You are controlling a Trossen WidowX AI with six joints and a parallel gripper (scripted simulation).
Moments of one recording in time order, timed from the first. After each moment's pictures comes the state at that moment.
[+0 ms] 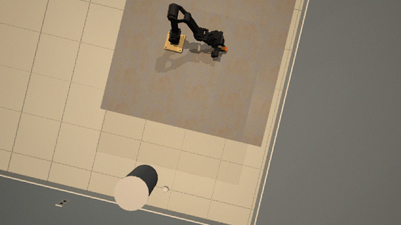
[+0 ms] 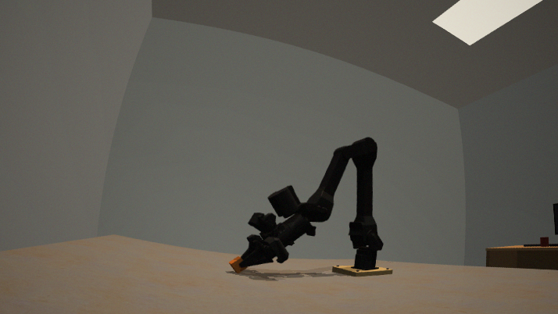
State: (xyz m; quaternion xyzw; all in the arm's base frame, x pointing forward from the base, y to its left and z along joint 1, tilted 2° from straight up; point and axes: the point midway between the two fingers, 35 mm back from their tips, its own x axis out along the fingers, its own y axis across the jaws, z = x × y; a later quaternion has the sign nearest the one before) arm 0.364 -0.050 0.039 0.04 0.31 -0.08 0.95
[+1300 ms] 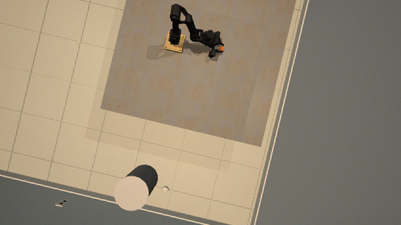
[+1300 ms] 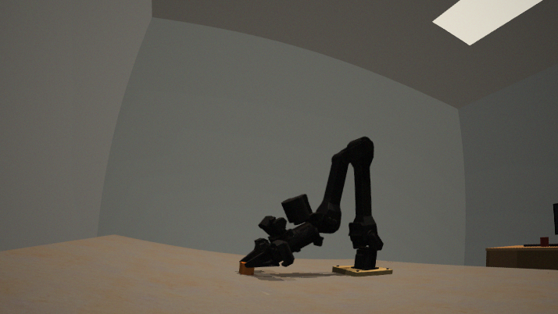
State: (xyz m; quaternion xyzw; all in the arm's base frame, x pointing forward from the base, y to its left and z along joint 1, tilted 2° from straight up) arm 0.350 -0.049 0.035 0.04 0.24 -0.09 0.97
